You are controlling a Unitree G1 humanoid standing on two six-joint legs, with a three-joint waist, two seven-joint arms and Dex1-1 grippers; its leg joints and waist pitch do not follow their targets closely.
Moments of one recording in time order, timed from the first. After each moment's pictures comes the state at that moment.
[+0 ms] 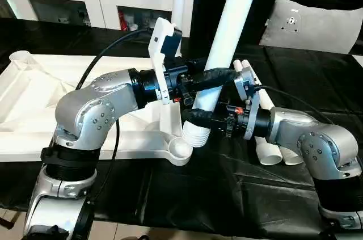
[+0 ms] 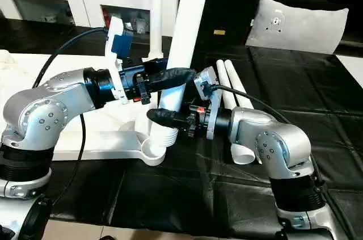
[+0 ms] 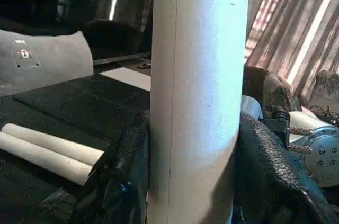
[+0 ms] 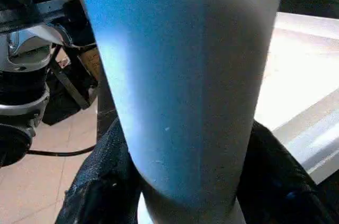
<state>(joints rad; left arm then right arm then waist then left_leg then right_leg) -0.70 0.28 -0.05 -0.15 -0.70 0.85 -0.71 -0.48 -0.37 0.07 -0.15 0.69 0.90 0.81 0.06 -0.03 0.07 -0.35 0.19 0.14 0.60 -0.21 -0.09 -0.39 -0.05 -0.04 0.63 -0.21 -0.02</state>
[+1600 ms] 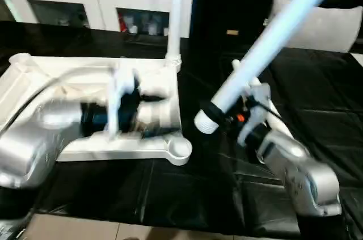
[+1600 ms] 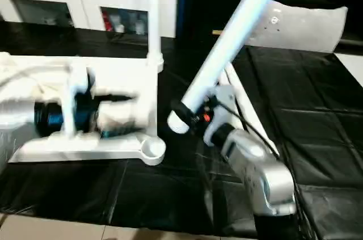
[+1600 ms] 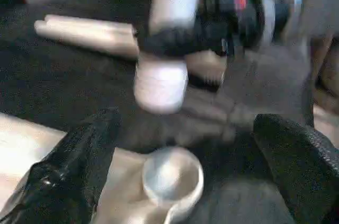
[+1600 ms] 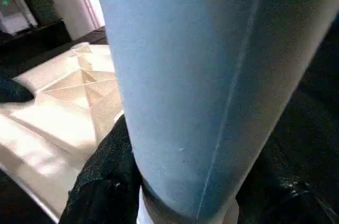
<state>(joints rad) -0.36 0.73 -0.15 -0.26 -0.50 0.62 -1.00 -0.22 -0.18 0.04 -0.22 0.42 0.57 0.40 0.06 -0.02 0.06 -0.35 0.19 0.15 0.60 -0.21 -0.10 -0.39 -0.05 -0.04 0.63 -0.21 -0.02</state>
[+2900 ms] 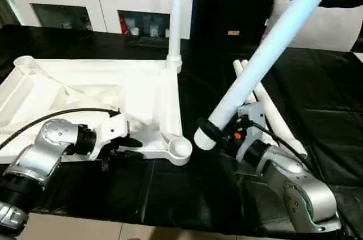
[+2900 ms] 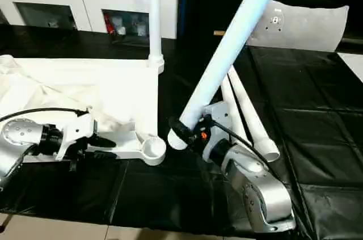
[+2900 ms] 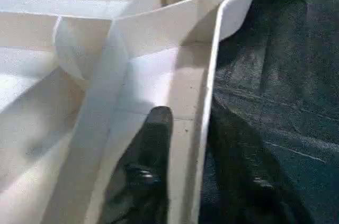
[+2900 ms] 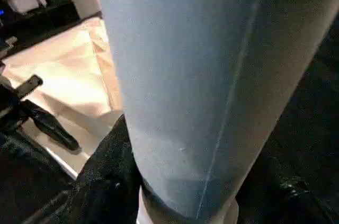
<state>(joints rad) -0.44 0.72 -0.32 0.42 -0.12 0.01 -1.23 -0.13 -0.22 0.11 -0.22 0.38 0.53 0.46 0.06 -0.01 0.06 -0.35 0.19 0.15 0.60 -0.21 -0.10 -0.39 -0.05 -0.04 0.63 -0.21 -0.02</state>
